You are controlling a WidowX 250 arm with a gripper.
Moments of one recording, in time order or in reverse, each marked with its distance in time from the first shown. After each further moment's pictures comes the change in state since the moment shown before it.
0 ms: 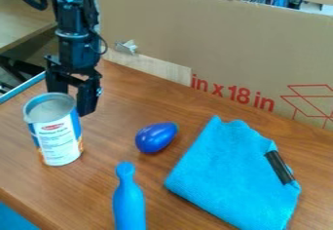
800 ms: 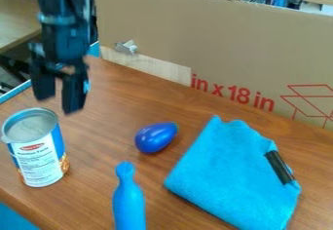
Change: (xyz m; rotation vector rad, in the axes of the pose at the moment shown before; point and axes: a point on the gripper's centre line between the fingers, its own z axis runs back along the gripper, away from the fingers) arm -0.033 -0.013 0.037 -0.003 -0.050 -0.031
